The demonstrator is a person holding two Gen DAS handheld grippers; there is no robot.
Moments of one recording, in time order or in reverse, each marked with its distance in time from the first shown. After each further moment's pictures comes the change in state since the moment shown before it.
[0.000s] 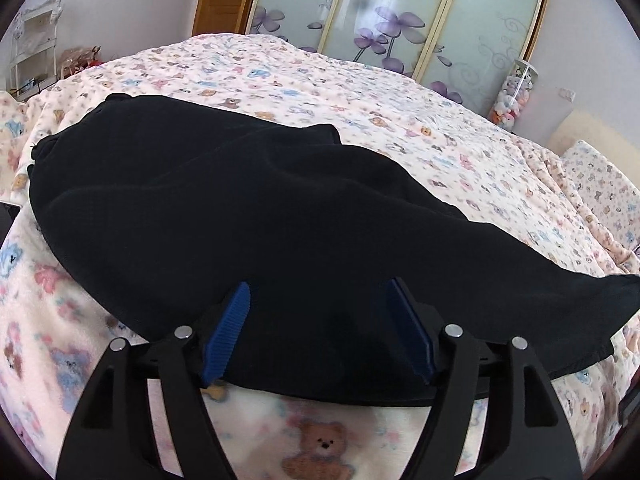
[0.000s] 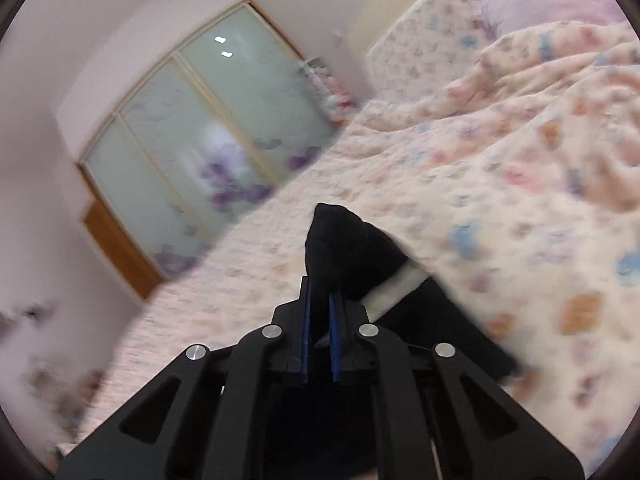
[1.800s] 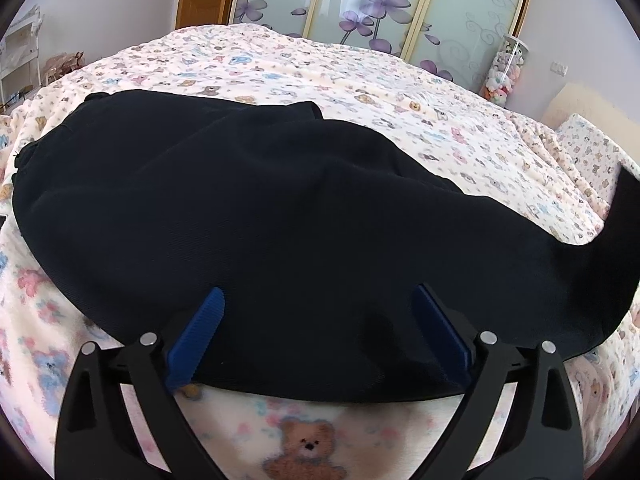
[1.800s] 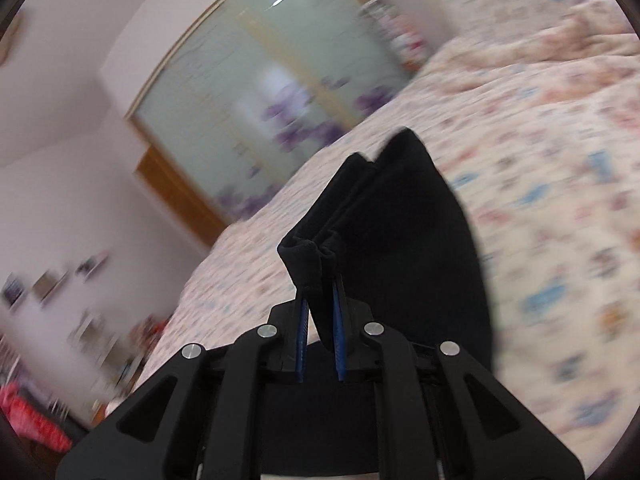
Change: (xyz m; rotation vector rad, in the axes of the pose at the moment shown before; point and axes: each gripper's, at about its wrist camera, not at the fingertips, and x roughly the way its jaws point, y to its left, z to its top) left arm 0.015 -0.014 -0.006 0.057 0.055 -0.013; right arm 0.008 0.174 -0.060 -0.153 0.196 0.438
